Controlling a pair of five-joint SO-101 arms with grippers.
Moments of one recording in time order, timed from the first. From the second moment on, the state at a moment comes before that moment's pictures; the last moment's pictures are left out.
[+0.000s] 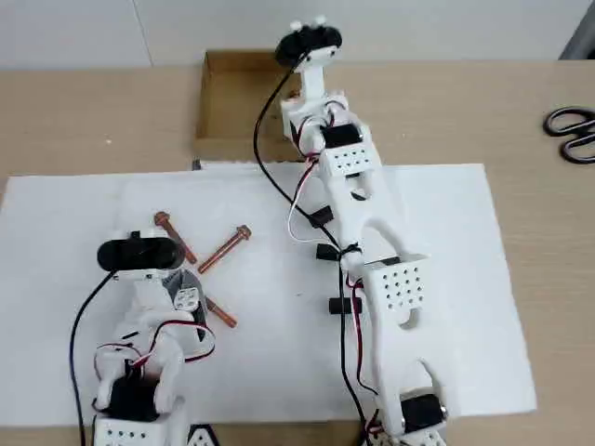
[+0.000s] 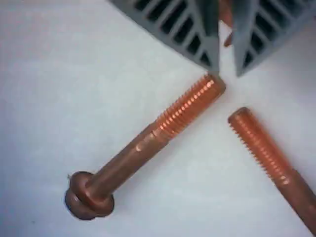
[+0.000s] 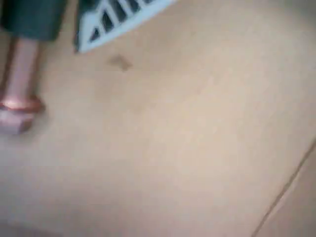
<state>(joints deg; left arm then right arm) 1.0 -102.5 93.9 59.6 14.8 -18.2 56.8 -54.8 39.7 -2.5</state>
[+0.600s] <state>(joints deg) 1.0 -102.5 93.9 59.6 14.8 -18.3 49.1 -71.3 90.0 -2.5</state>
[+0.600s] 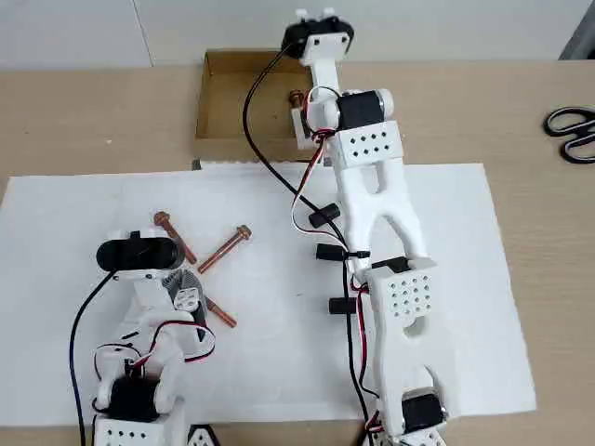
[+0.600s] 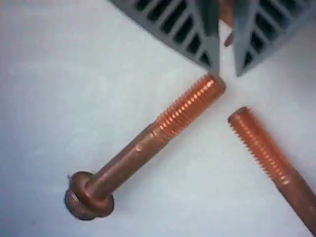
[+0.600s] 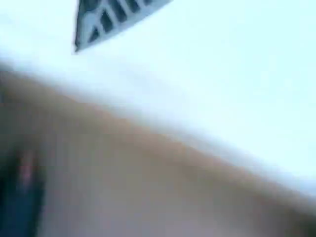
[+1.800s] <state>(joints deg) 1.0 -102.5 93.9 59.6 14.8 -21.6 19.7 -20.5 97.7 50.2</state>
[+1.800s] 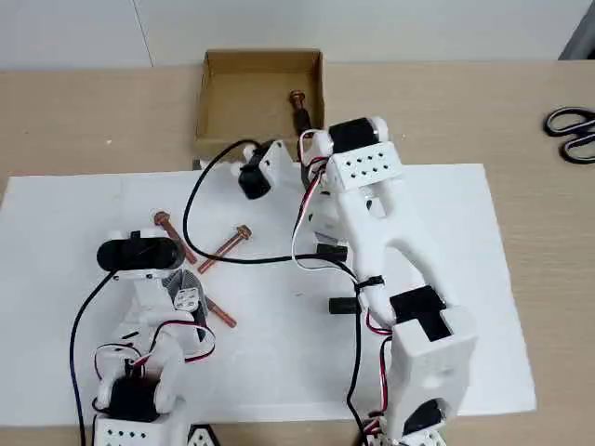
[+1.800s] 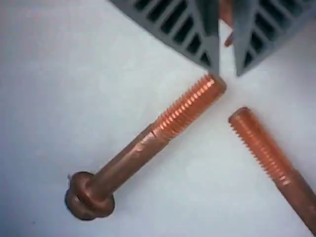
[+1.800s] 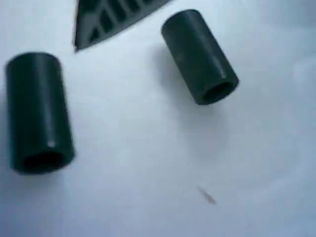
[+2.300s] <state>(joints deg) 1.0 -102.5 93.9 59.6 14.8 -21.6 19.7 -9.8 90.6 50.2</state>
